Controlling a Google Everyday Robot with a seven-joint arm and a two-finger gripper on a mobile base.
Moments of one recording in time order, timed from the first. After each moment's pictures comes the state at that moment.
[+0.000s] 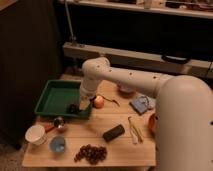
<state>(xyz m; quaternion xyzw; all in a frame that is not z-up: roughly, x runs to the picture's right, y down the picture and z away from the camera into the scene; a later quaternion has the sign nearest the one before) -0.144 0.075 0.786 -0.37 -0.21 -0.02 0.91</state>
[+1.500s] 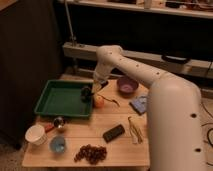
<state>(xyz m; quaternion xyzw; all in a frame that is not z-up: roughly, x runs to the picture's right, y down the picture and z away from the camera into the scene) -0.049 -0.001 0.837 -0.34 -0.17 0.09 0.92</state>
